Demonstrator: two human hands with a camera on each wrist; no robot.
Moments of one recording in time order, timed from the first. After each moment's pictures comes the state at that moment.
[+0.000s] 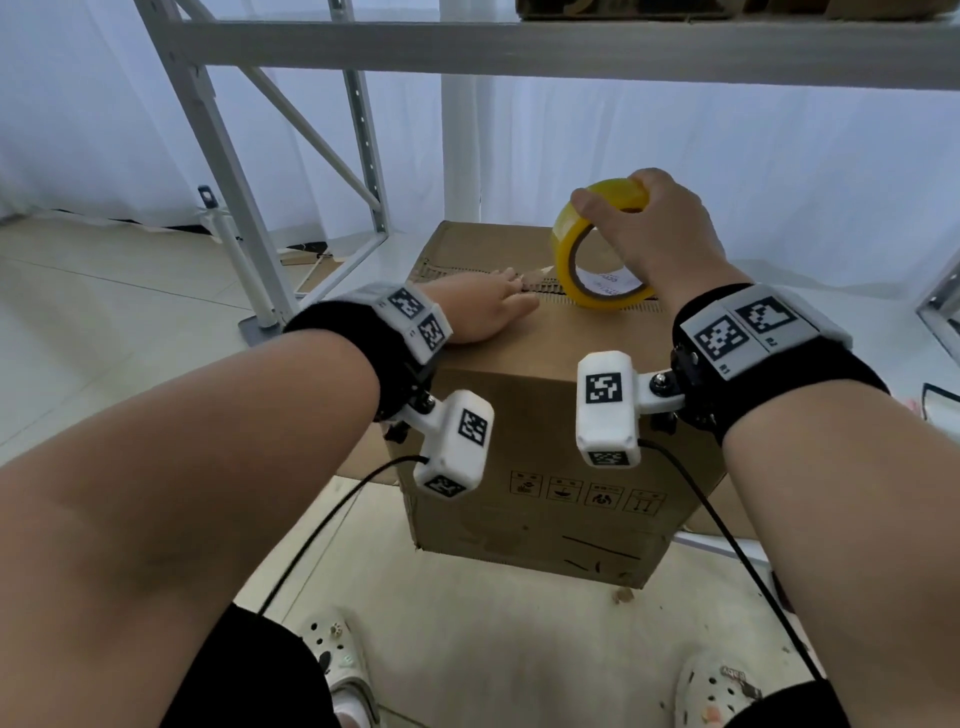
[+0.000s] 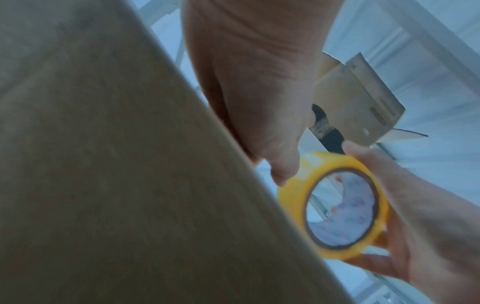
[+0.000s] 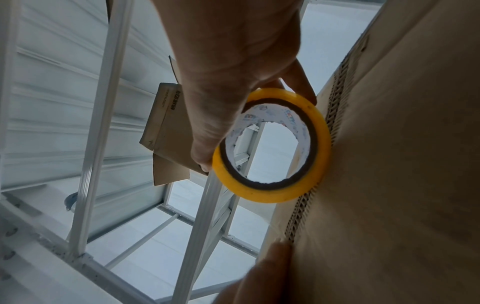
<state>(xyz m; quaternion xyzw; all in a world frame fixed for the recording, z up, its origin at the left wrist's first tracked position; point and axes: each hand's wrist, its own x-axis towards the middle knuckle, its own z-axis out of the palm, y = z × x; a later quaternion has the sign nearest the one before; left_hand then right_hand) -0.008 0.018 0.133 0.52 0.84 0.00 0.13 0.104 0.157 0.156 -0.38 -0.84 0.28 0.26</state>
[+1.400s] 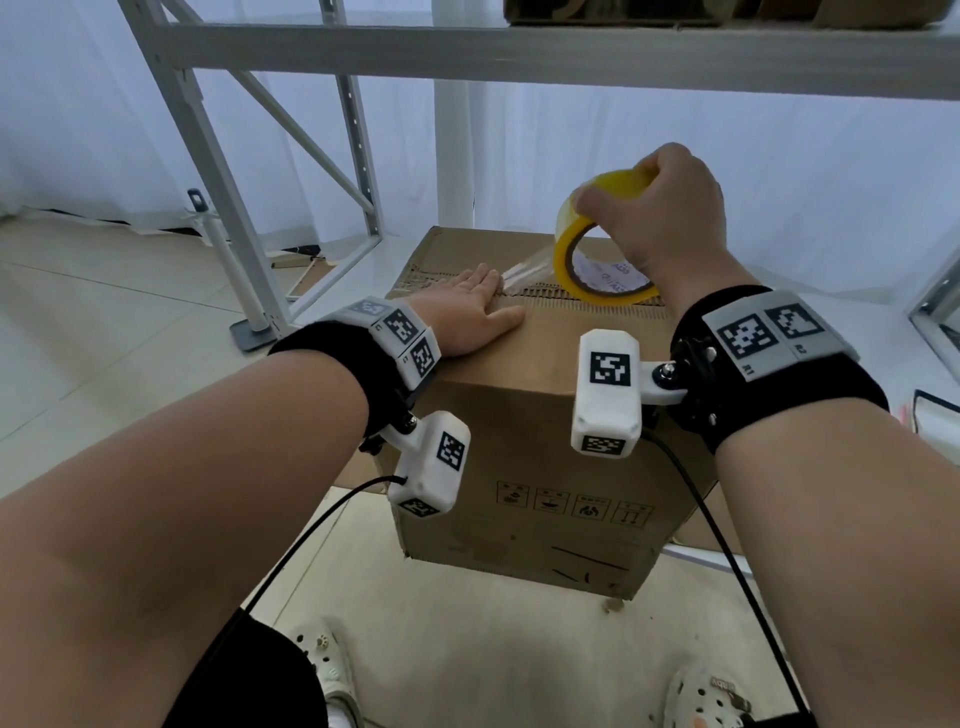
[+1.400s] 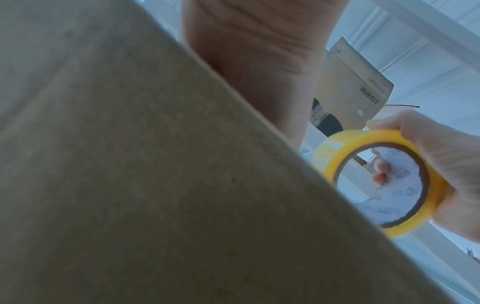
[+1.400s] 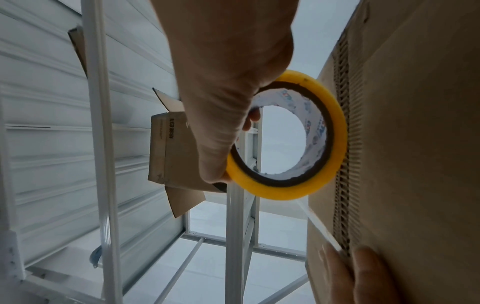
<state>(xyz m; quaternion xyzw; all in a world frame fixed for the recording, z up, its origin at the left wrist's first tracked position) -0.011 0.024 0.129 0.46 0.87 0.00 0.15 0.110 0.163 0.173 -0.35 -0.83 0.26 0.36</state>
